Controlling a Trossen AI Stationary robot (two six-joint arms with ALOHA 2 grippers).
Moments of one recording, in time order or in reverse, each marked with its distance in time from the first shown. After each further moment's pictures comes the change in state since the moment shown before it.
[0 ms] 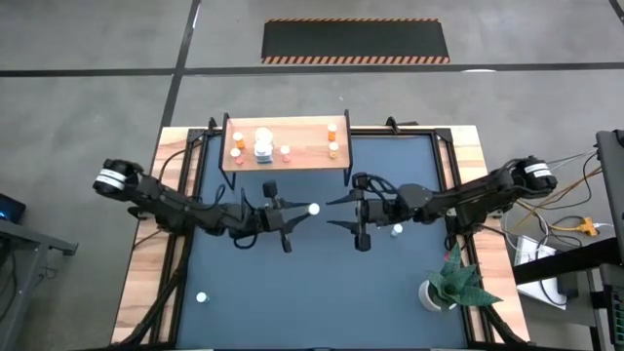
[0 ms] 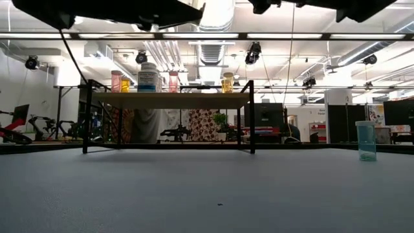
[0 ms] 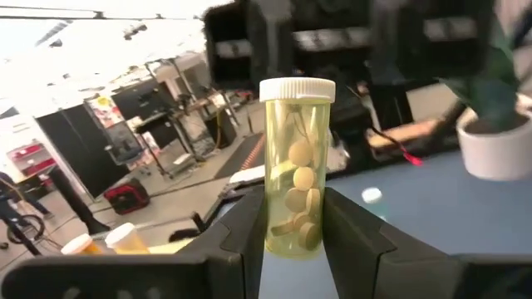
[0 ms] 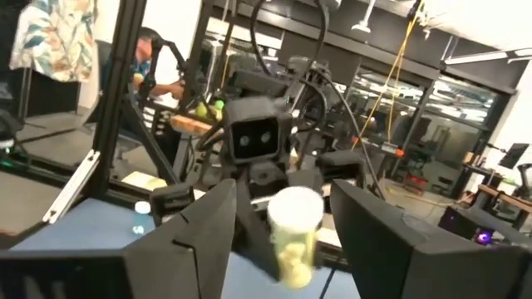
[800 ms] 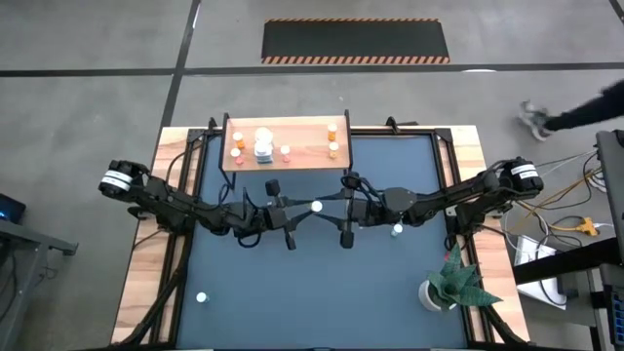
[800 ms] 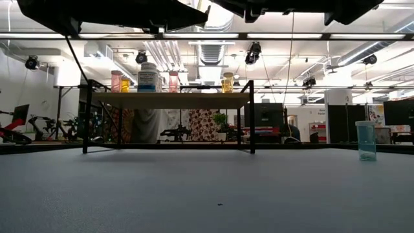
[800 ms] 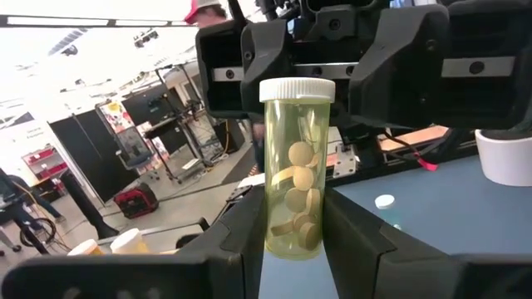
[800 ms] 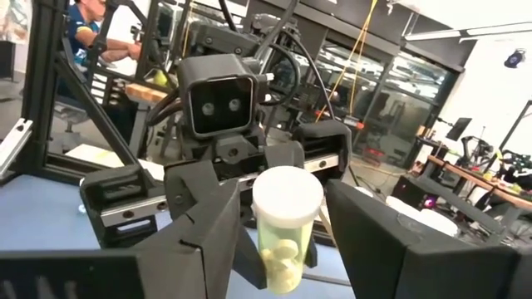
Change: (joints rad) left arm 0.028 0.056 0.006 0.089 0.006 0.025; right arm -0.005 0.117 0.079 -0.009 0.150 -0.037
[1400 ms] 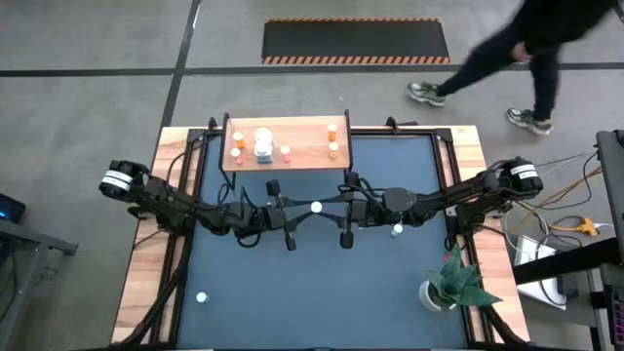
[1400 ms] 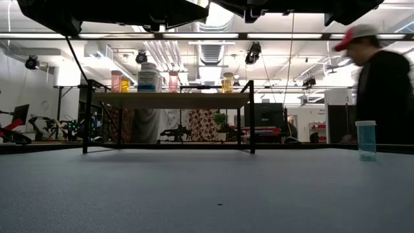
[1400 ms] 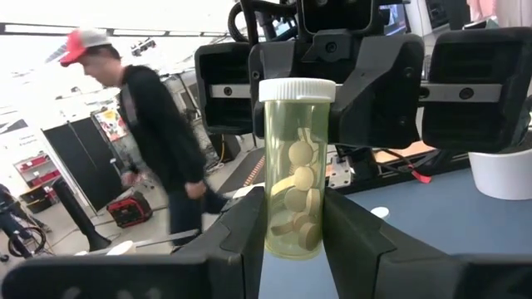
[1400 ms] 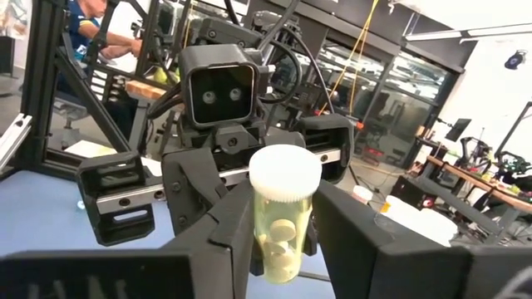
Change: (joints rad) left arm 0.000 0.006 0.000 0.031 0.026 -0.001; right arm 0.000 0.003 0.000 0.000 0.000 -0.010
